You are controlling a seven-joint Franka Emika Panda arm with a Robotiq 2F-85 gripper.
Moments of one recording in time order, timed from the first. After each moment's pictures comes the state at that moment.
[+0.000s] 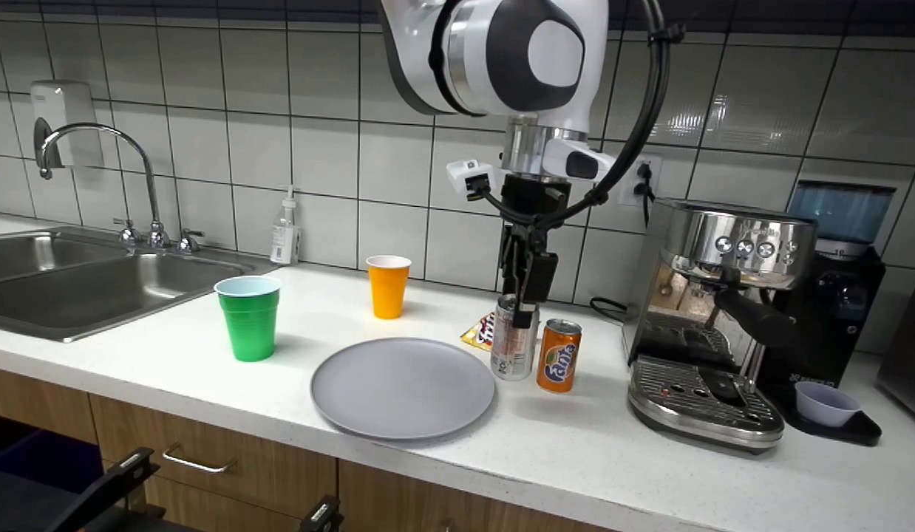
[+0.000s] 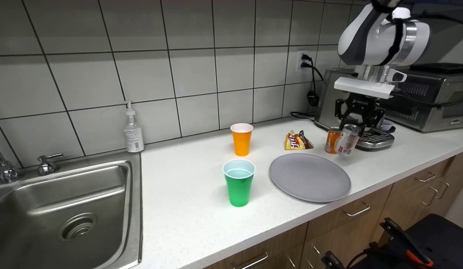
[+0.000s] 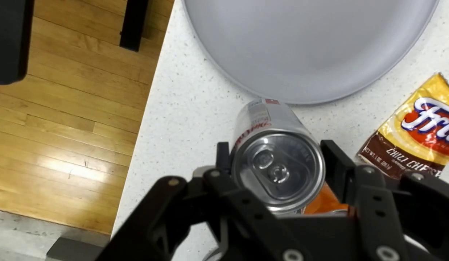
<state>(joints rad) -0.24 0.09 -0.29 -2.38 0.11 2.49 0.56</state>
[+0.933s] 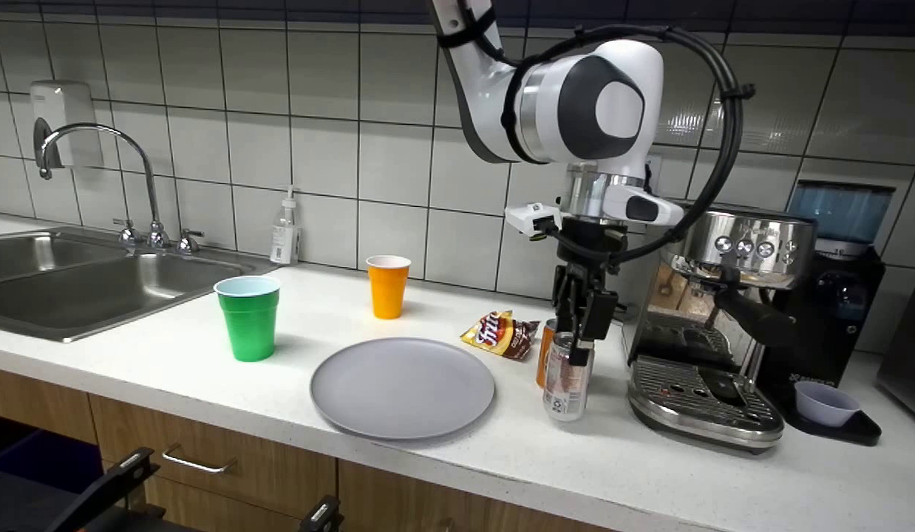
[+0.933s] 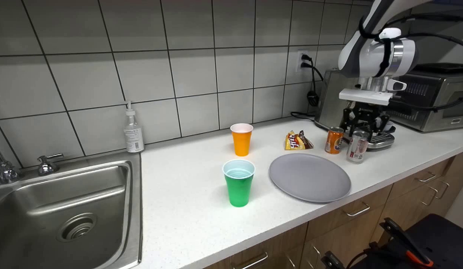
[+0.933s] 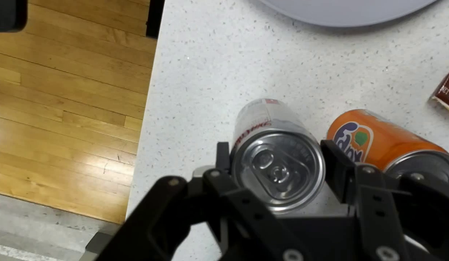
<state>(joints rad) -0.28 0.35 -0.35 -2.15 0.13 2.42 0.55</state>
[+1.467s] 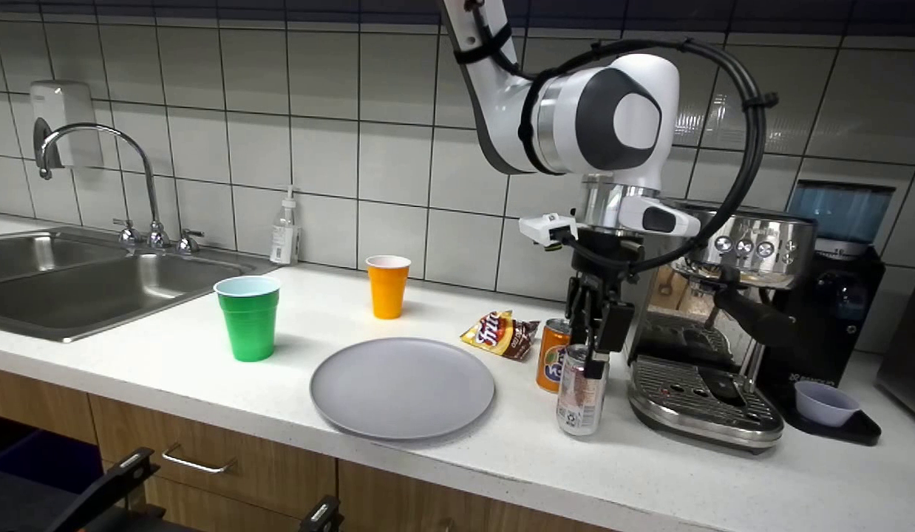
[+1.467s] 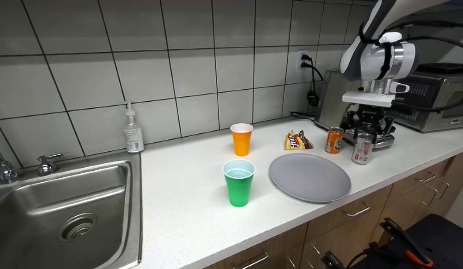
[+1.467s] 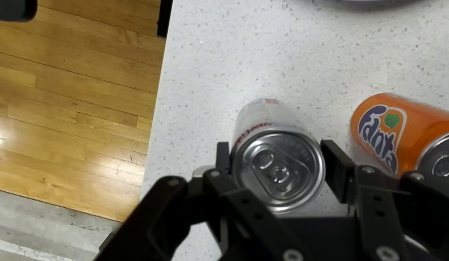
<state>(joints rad) -0.29 0.40 -0.37 -2.10 0.13 2.39 0.55</state>
